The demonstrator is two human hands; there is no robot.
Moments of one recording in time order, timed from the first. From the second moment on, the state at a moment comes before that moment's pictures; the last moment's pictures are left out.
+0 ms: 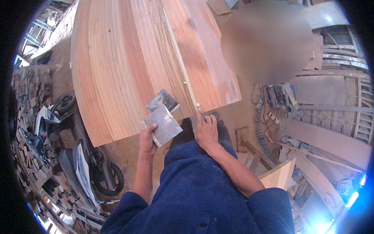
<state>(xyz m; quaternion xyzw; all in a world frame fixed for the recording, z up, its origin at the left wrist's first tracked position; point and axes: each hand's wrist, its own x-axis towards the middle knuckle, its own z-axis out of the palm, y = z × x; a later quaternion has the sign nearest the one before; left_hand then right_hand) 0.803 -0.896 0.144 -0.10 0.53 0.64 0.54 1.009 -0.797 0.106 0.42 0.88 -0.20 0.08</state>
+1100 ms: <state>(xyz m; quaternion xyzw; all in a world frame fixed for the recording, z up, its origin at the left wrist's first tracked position) 0.899 -0.887 0.101 -0.11 0.58 0.66 0.47 1.051 -0.737 0.193 0.30 0.90 -0.31 -0.11</state>
